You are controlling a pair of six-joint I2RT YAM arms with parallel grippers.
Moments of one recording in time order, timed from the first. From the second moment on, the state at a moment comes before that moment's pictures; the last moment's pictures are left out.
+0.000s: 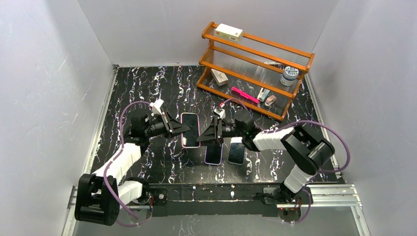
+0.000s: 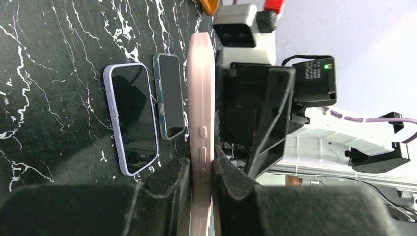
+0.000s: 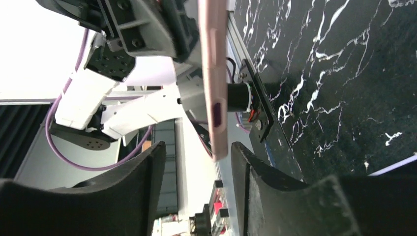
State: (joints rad) left arm -0.16 1.09 0.49 0.19 0.89 -0.95; right arm 0.76 1.68 0.64 0.89 -0.84 1.38
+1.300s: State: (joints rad) left arm -0.31 1.05 0.50 0.13 0.96 -0.88; right arm 0.62 1.54 0.78 0.56 -0.87 1.04
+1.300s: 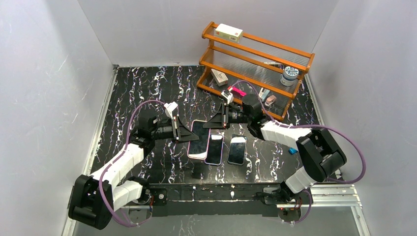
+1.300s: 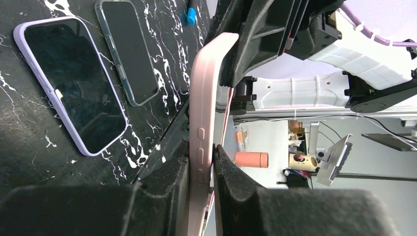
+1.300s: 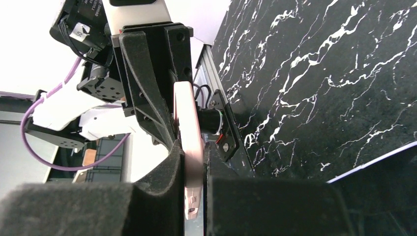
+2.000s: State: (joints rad) left arm -0.32 1.04 0.46 0.31 0.86 -1.12; right arm 0.69 1.53 0.70 0.70 -0.86 1.16
